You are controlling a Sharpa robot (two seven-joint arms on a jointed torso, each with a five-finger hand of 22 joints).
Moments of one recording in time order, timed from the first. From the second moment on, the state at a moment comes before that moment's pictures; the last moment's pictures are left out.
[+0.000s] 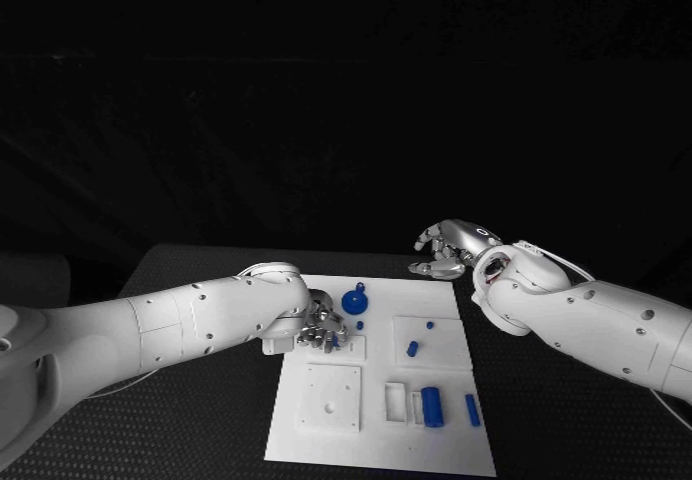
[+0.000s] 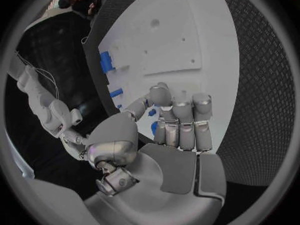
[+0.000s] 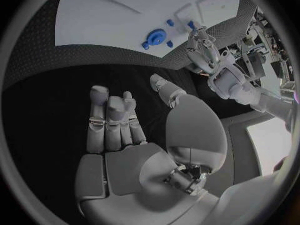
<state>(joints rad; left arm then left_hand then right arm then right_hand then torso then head) 1.29 -0.50 -0.21 1.19 -0.97 0.21 -0.51 0.71 0.12 0.62 -0.26 0.43 1.16 0.04 0.52 0.92 1.49 -0.08 0.80 0.69 1.22 -0.15 1.29 0.77 0.08 0.99 -0.15 1.17 1.31 1.20 -0.65 0.02 1.27 -1.49 -0.39 -0.23 1.02 -0.29 0.59 -0.07 0.15 0.84 0.15 0.26 0.42 1.01 0.04 1.20 0.97 1.26 -0.06 1.22 0.99 0.22 1.21 -0.03 0.82 1.31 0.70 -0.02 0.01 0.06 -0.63</state>
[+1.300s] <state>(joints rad) 1.32 -0.42 -0.23 1.07 -0.88 0.32 -0.52 0.71 0.13 0.62 -0.26 0.43 1.16 0.04 0.52 0.93 1.49 -0.08 0.81 0.68 1.22 -0.15 1.30 0.77 0.07 0.98 -0.15 1.17 1.31 1.20 -0.64 0.02 1.27 -1.48 -0.39 -0.23 1.02 -0.29 0.59 -0.07 0.15 0.84 0.15 0.26 0.42 1.01 0.04 1.20 0.97 1.26 -0.06 1.22 0.99 0.22 1.21 -0.03 0.82 1.31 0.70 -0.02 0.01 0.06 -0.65</state>
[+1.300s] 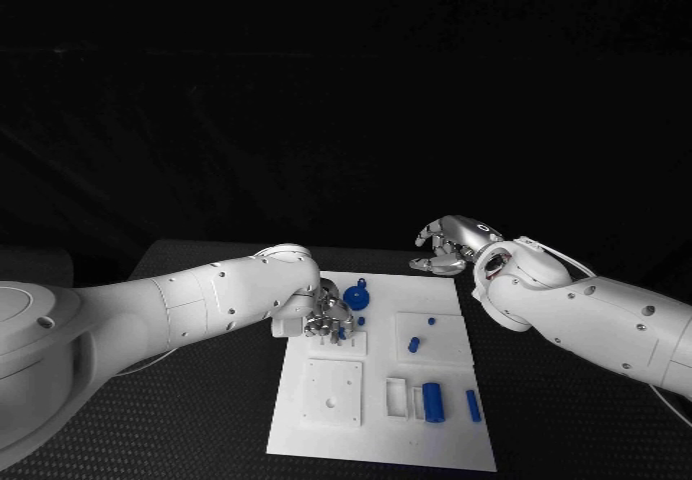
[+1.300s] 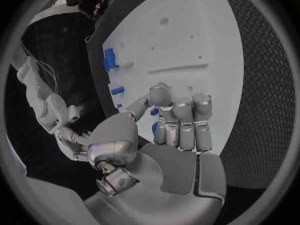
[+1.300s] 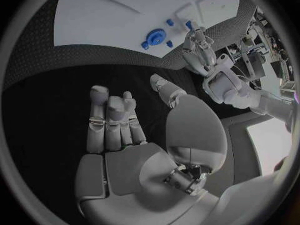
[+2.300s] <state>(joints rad) 1.32 -0.42 -0.24 1.07 -0.88 0.33 -0.52 0.71 0.12 0.62 -0.26 0.43 1.16 0.04 0.52 0.94 1.49 -0.08 0.81 0.68 1.22 -0.15 1.30 0.76 0.07 0.98 -0.15 1.17 1.31 1.20 -0.64 0.02 1.27 -1.48 -0.39 -0.23 1.02 -0.29 0.59 -0.07 0.15 0.84 0.15 0.26 0.42 1.01 0.04 1.20 0.97 1.27 -0.07 1.22 0.99 0.22 1.21 -0.03 0.82 1.31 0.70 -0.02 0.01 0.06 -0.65</state>
